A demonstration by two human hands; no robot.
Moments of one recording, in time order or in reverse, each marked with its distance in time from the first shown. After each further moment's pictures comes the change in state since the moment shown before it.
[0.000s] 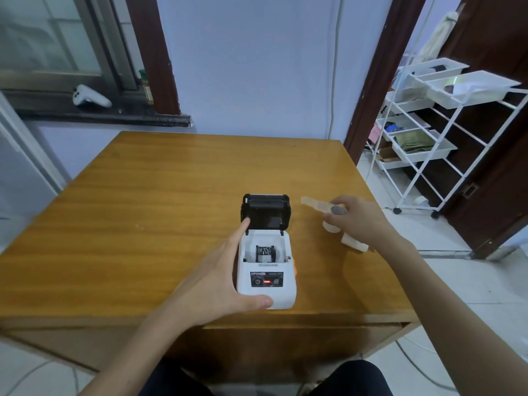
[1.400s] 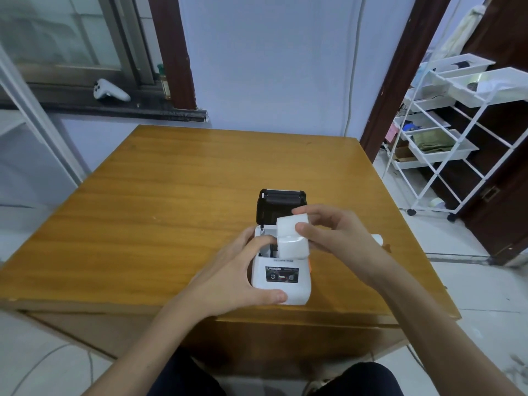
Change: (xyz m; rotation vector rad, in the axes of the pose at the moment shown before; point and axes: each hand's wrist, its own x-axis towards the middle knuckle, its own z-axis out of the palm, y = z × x) left_hand 0.006 -0.009 -0.001 0.135 -0.031 0.176; right_hand -0.069 -0.058 0.022 0.864 -0.237 -0.180
